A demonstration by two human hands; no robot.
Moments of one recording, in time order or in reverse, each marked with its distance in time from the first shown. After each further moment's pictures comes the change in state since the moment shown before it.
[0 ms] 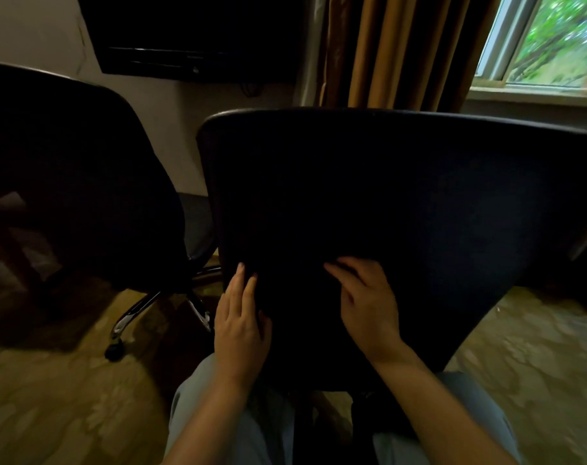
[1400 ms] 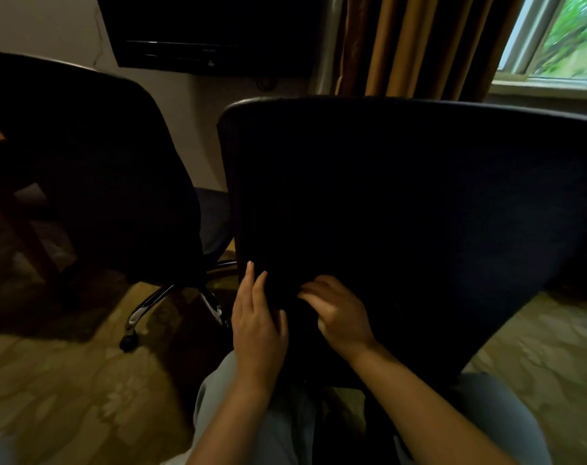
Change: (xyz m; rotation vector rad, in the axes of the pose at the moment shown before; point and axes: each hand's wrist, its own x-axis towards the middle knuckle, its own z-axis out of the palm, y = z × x) left_hand -0.002 0.003 -0.007 -0.152 0.016 -0.178; right_hand -0.014 -0.022 0.061 0.038 -0.374 -0.159
